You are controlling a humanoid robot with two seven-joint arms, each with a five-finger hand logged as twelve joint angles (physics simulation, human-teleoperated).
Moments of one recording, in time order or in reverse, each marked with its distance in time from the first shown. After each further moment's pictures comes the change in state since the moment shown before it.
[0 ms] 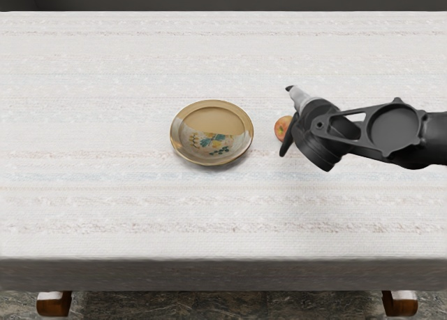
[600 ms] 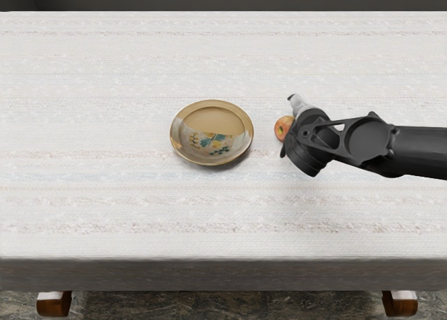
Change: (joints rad) left arm 0.000 0.000 0.000 0.000 0.000 0.000 0.000; right arm -0.091 0.110 -0.003 -0.195 -0.014 0.000 0.000
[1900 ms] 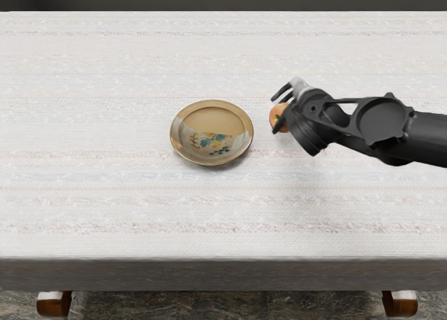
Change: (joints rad) left arm 0.000 0.000 0.000 0.000 0.000 0.000 0.000; right arm 0.010 -0.051 0.157 0.023 0.022 0.001 -0.001
